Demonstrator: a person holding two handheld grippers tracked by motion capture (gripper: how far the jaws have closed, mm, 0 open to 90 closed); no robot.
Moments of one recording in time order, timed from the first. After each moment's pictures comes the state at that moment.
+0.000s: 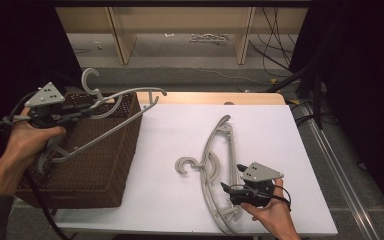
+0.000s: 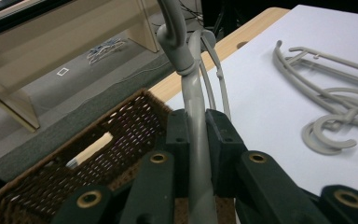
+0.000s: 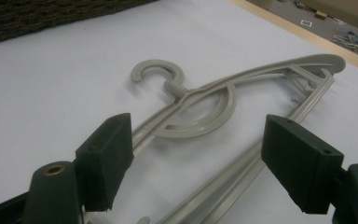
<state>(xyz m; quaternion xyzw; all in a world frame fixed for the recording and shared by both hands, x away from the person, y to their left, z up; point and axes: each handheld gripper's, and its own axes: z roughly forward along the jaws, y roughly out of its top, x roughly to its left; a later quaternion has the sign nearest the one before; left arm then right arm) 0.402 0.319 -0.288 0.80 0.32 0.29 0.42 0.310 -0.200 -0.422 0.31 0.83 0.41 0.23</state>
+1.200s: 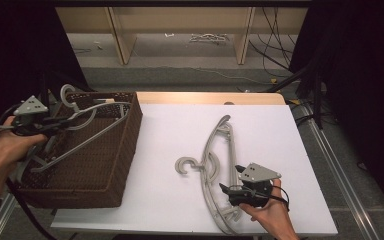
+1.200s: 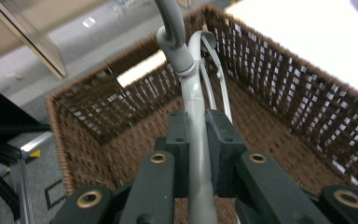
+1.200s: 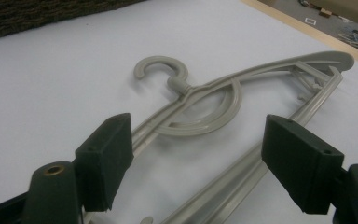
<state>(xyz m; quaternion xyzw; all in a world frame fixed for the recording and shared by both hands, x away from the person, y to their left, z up) 0.424 0.384 -0.339 0.83 0.36 0.28 0.32 0.310 -0.198 -0.426 0.31 0.83 0.41 0.22</state>
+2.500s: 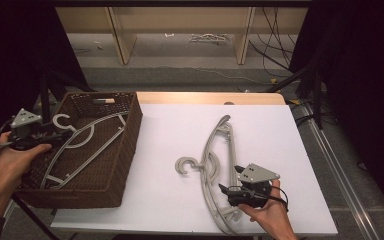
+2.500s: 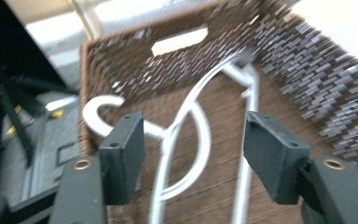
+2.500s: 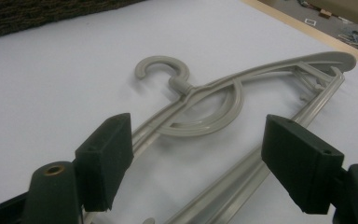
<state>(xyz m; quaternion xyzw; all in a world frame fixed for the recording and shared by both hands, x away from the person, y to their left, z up) 0.381 0.375 -0.352 0.72 0.49 0.32 0.38 0.310 -0.196 -0.428 0.31 0.83 0.41 0.22</state>
